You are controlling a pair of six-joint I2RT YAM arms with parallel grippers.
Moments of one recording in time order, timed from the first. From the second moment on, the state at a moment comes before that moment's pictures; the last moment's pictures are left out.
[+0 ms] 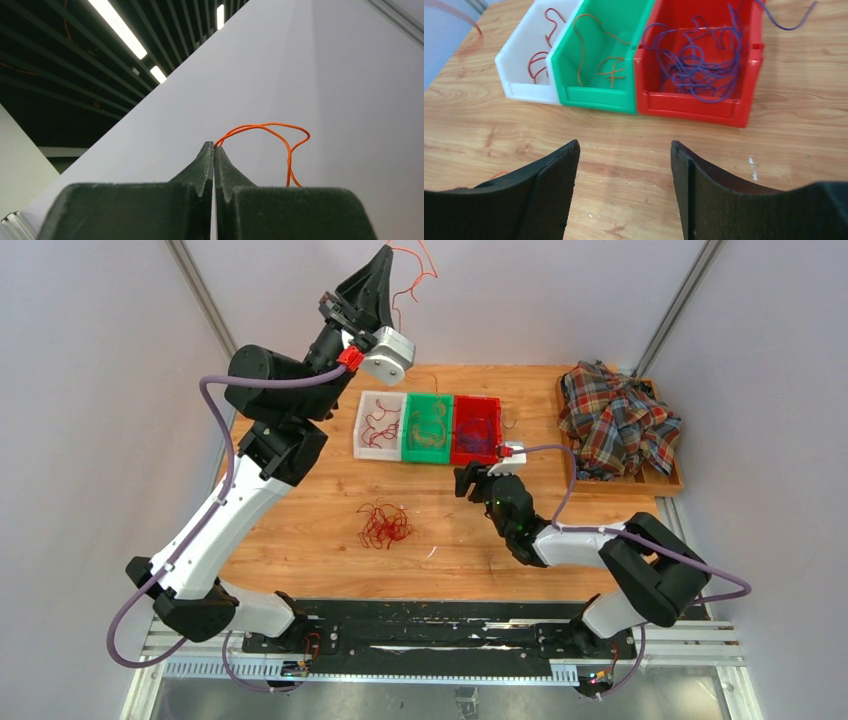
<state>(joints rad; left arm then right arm) -0.72 1.35 1.74 0.30 0.10 1.02 0.76 1.50 0.52 0.82 0.41 0.39</state>
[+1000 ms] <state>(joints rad) -0.64 1.64 1.72 0.48 -0.07 1.06 0.74 1.31 0.19 1.05 0.50 0.28</state>
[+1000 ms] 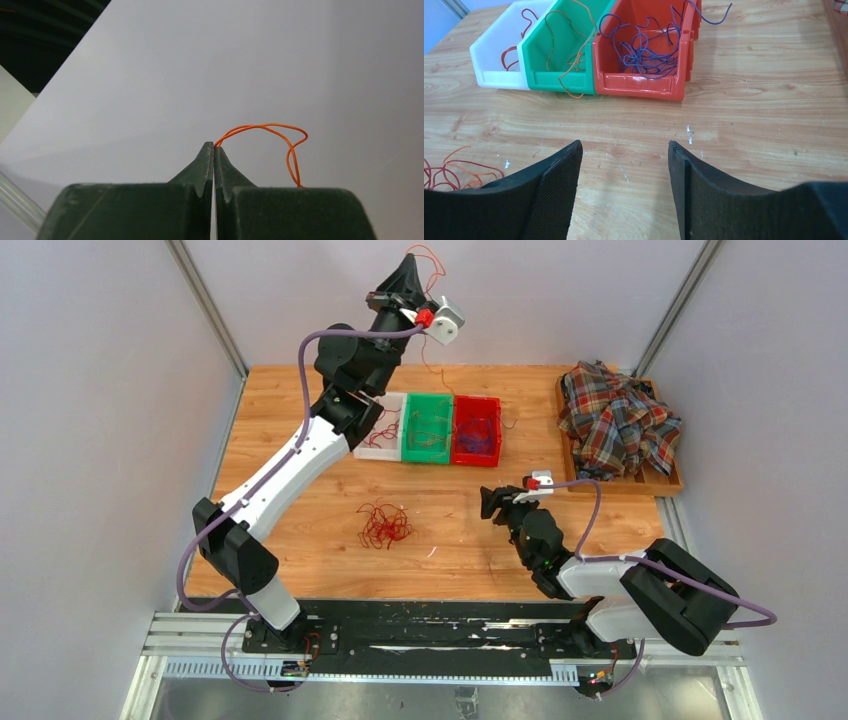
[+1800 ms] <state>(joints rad) -0.64 1.79 2.08 0.50 -0.07 1.07 0.74 1.31 0.19 1.08 0.50 0.28</state>
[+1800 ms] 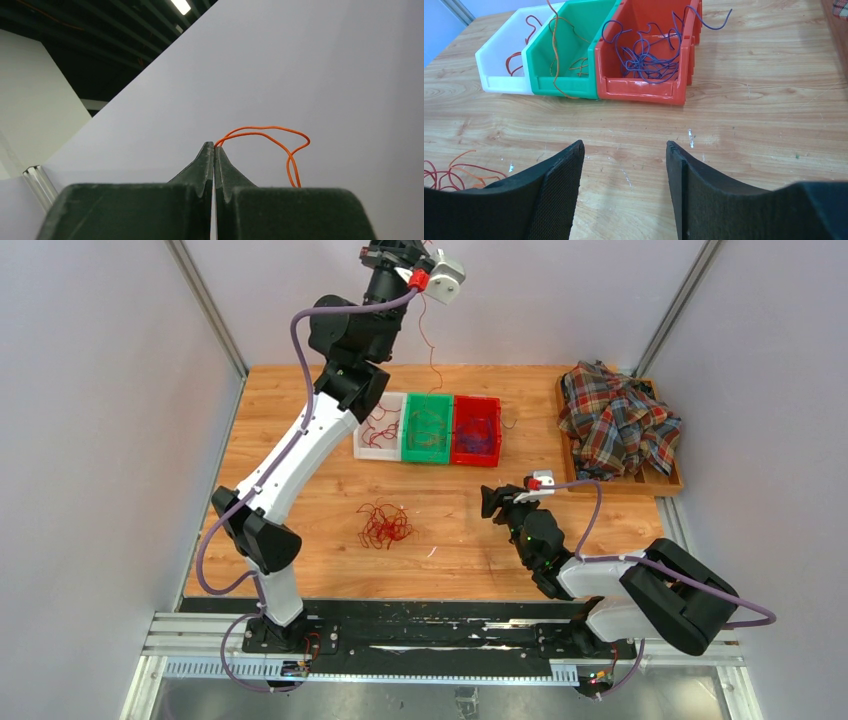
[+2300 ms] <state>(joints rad) -0.63 1.87 2.45 0.48 0.01 1.03 0.74 1.32 0.19 1.09 0.50 0.27</state>
